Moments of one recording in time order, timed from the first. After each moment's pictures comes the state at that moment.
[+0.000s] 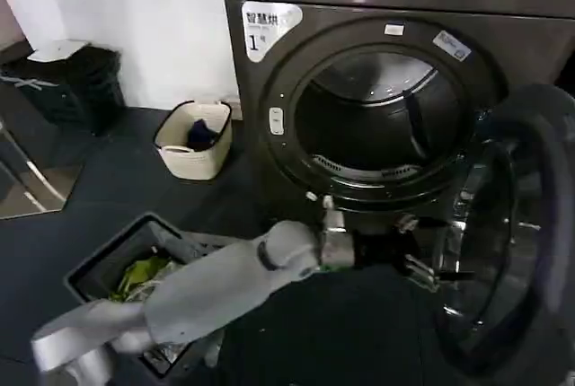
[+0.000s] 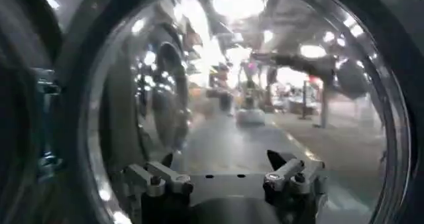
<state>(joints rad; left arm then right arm) 0.26 -1.29 0.68 -1.58 -0.83 0.04 0.49 -1.66 1.11 2.07 1.79 0.56 -0.18 -0.15</state>
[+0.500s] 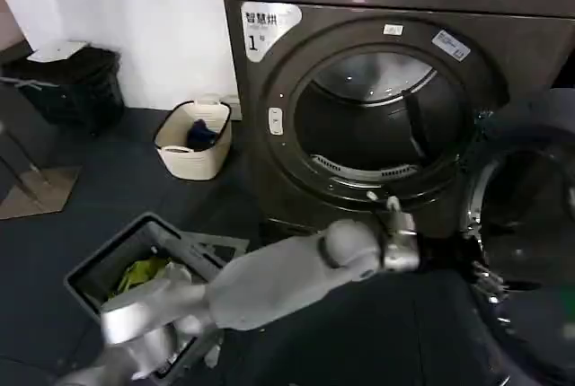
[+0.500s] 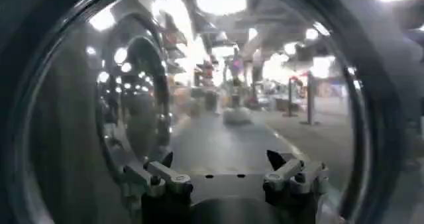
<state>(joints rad) 0.19 -1.55 0.74 -1.38 -0.79 0.03 0.44 -1.76 1.12 2.31 1.69 0.47 -0.20 -0.07</state>
